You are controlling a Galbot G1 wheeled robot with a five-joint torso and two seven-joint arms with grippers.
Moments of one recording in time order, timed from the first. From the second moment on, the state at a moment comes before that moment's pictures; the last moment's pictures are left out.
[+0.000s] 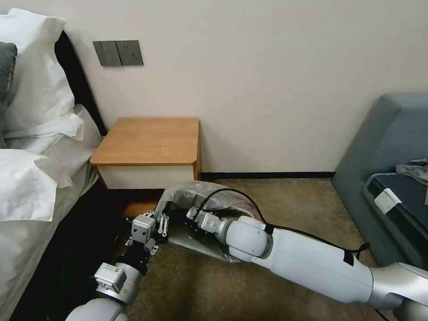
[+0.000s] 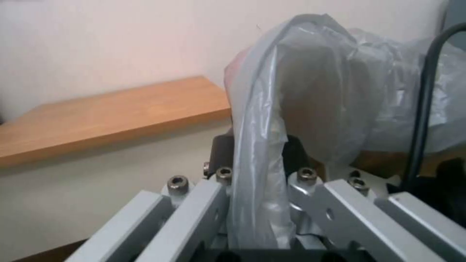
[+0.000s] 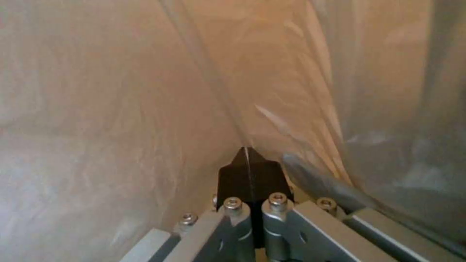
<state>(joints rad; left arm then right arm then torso) 1.70 -1.32 -0.50 -2.37 -0.06 0.04 0.12 -0.41 1.05 -0.70 1.84 0.28 -0.73 0.04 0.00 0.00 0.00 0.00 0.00</state>
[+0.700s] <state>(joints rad) 1.71 -1.32 -0.50 -2.39 -0.11 0.07 0.12 -0.41 1.06 -0.69 1.79 0.28 -0.73 0.03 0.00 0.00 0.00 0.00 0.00</state>
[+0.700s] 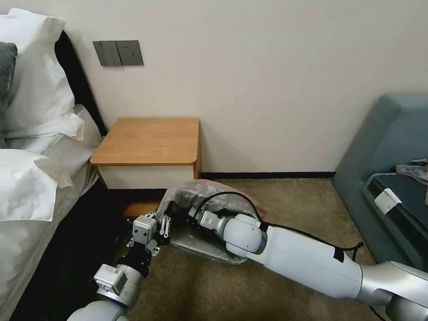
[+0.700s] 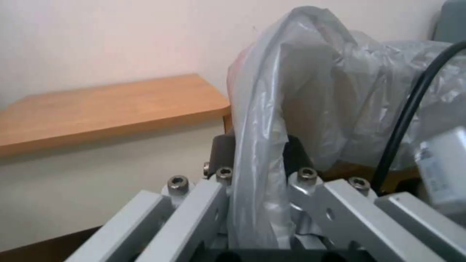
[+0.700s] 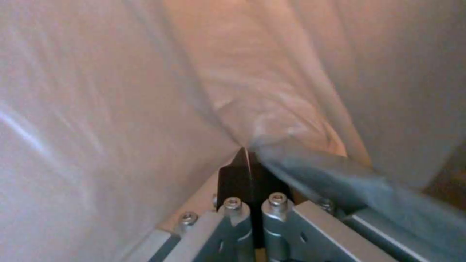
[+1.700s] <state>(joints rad) 1.61 -1.32 -0.50 -2.27 -0.40 0.24 -0.04 -0.49 0.95 -0.56 2.01 0.46 -0.72 -0.01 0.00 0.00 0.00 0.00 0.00</state>
